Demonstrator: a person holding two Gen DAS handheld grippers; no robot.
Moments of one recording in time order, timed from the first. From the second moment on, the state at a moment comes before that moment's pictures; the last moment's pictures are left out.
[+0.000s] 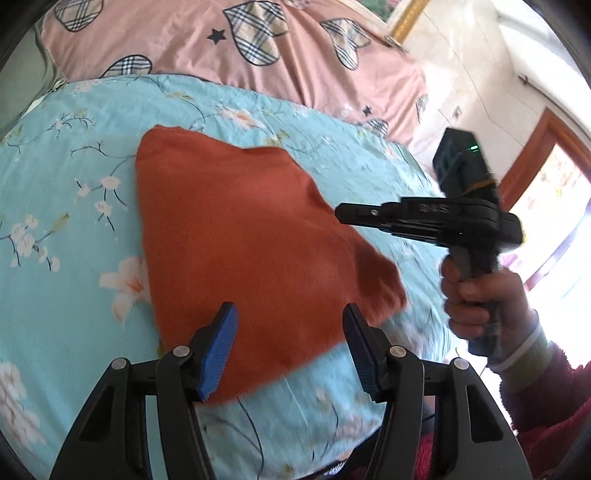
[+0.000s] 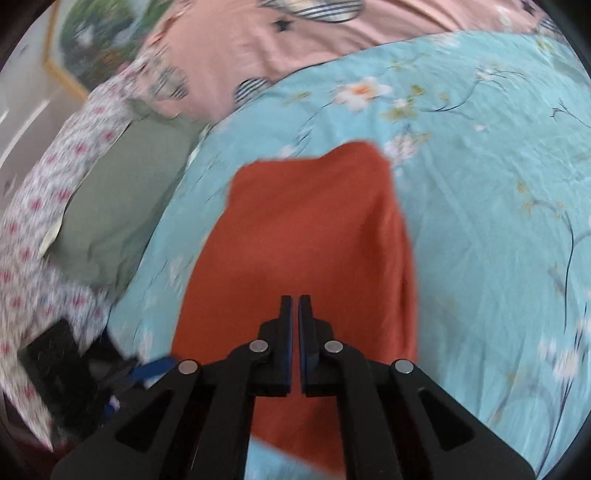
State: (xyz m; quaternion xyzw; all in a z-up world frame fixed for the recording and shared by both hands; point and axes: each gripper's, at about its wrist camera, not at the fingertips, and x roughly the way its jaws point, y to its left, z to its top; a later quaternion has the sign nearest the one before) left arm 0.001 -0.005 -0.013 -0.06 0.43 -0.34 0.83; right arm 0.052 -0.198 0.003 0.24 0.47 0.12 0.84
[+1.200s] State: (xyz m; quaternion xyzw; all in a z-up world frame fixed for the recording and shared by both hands) left arm -0.028 0.016 -0.022 -0.01 0.50 -0.19 0.84; right arm -0.044 -0.220 -0.003 0.20 0.49 -0.01 0.85
